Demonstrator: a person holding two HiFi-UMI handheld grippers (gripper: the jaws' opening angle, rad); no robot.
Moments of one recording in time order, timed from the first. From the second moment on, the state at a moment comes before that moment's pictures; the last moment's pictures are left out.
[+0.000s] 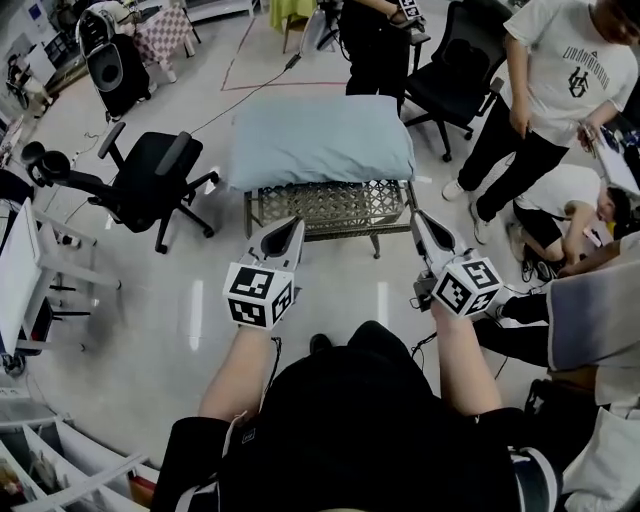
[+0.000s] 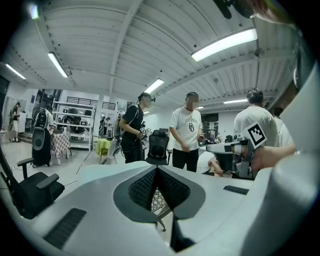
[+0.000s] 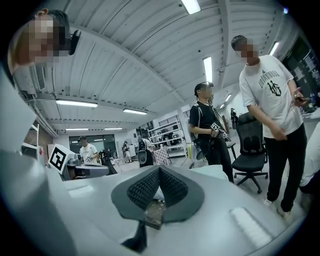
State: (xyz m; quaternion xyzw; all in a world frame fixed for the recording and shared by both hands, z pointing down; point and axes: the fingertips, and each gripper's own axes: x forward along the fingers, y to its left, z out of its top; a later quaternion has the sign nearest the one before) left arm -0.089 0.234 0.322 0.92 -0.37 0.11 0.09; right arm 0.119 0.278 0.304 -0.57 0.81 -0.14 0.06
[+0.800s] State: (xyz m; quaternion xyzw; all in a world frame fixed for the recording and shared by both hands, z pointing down) left arm -0.023 0.118 0.378 0.92 -0.33 0.15 0.14; right arm 0.176 0.164 0.360 -0.59 0.78 -0.20 0.03
